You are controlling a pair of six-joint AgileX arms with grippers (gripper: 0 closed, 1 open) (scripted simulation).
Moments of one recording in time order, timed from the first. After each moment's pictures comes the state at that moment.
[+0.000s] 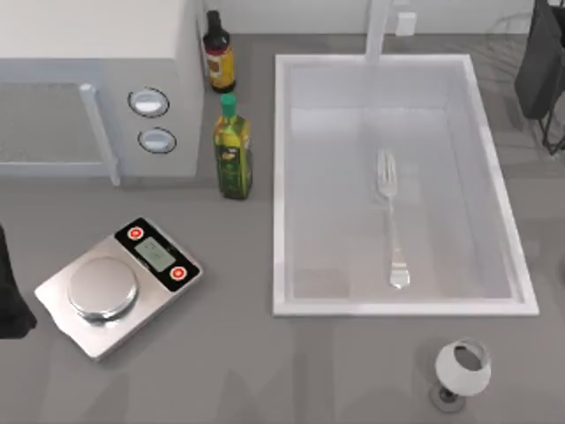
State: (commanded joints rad) left arm 0.00 0.00 0.00 0.00 0.00 0.00; right arm 0.08 0.59 0.58 -0.33 0.00 0.08
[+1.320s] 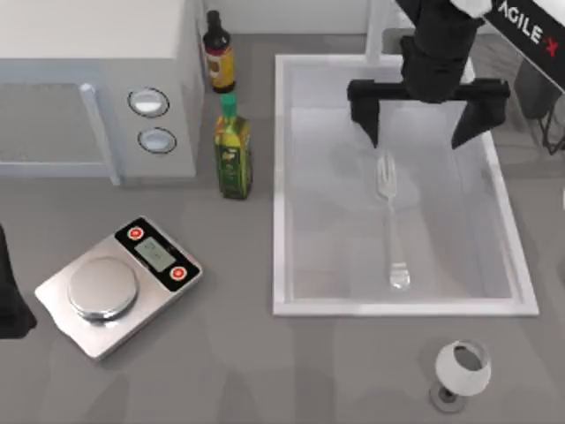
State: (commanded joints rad) left arm 0.00 0.00 0.00 0.00 0.00 0.00; right arm 0.35 2.62 2.54 -1.46 0.01 0.37
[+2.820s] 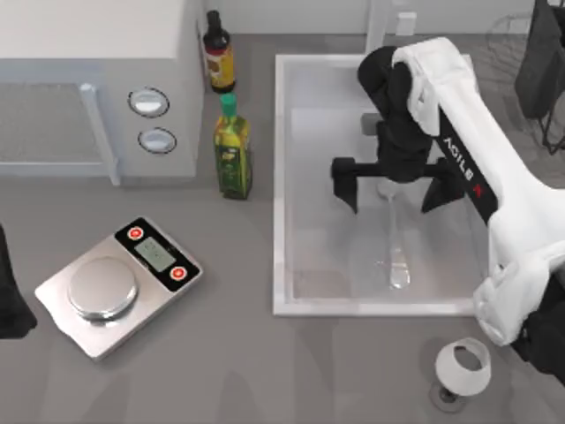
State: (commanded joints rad) left arm 0.00 0.00 0.00 0.00 0.00 0.00; right arm 0.36 3.41 3.54 -1.69 0.02 0.38
